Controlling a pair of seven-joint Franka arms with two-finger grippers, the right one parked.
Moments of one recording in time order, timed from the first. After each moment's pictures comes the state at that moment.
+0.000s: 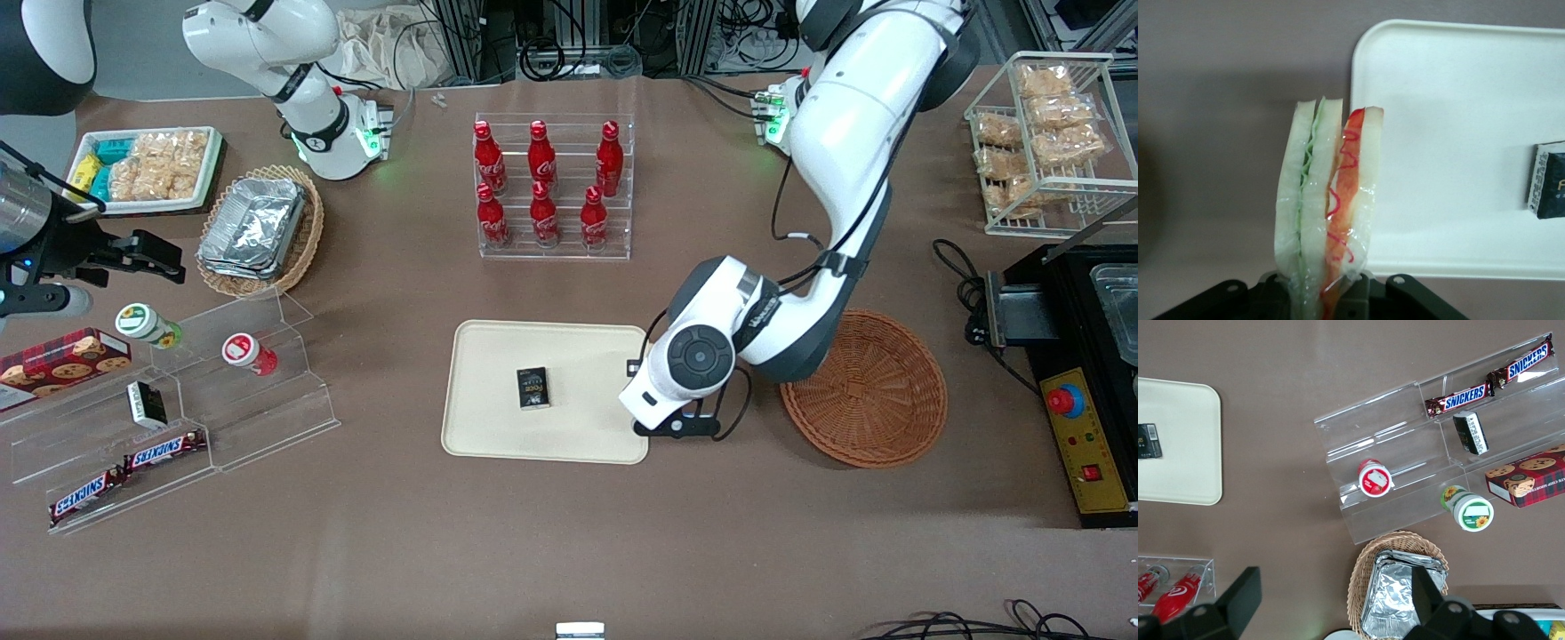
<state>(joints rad) -0.33 0.81 -0.31 -1.26 0.10 1.87 -0.58</state>
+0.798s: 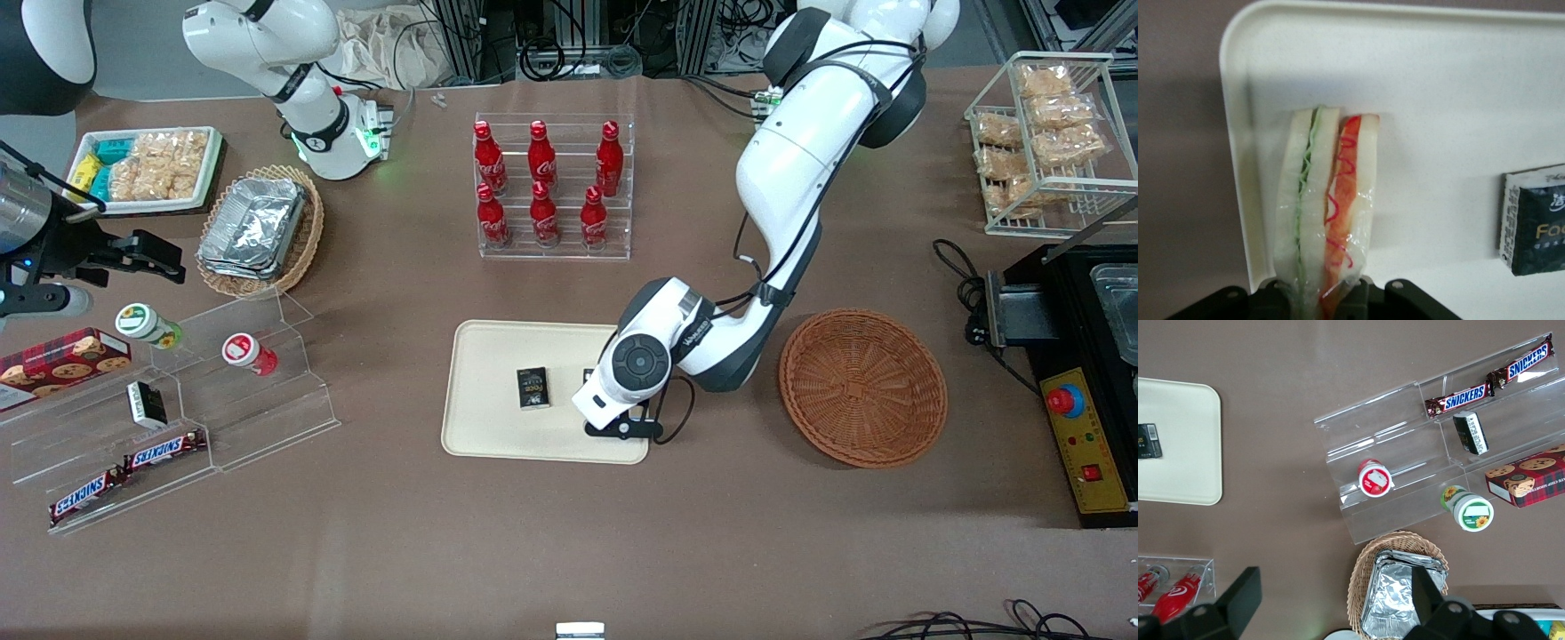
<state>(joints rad) -0.43 0.97 -0.28 -1.16 0.10 2.00 -0.63</state>
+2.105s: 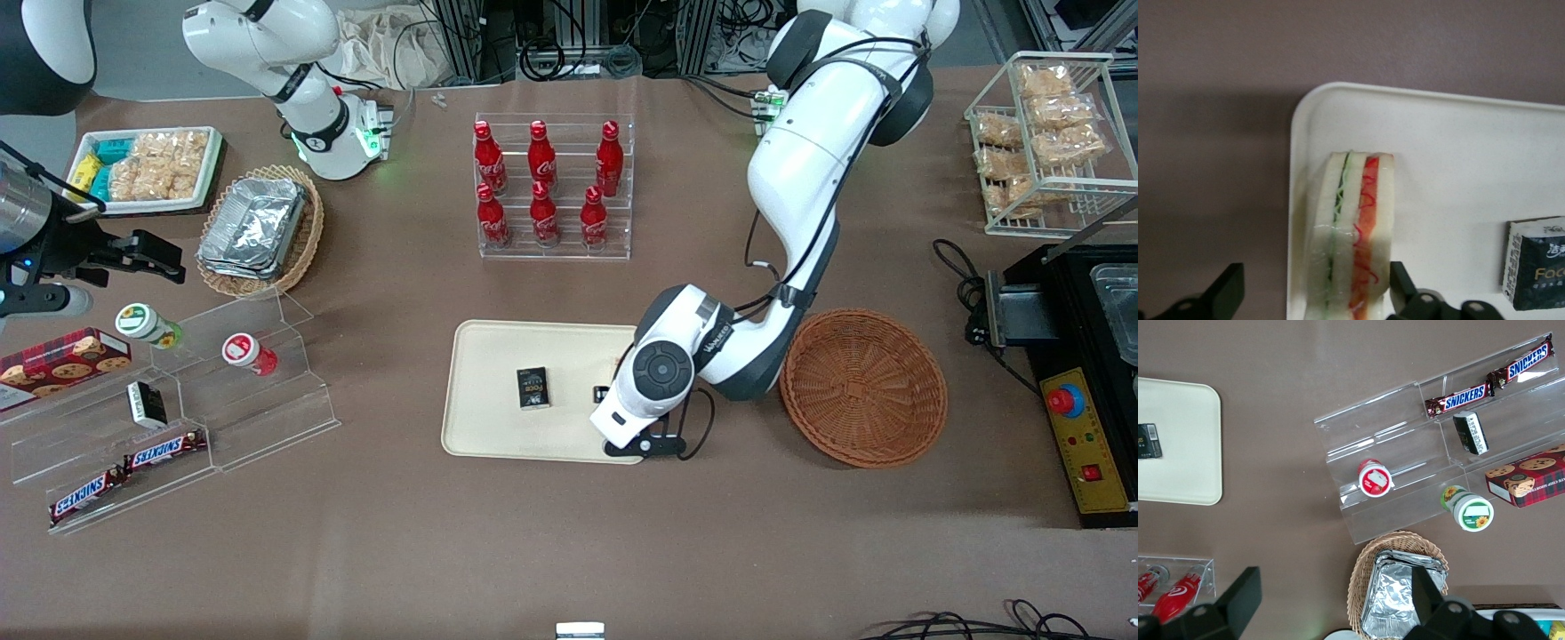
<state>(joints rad) -0.43 0.94 -0.23 -1.13 0.10 2.00 -0.66</state>
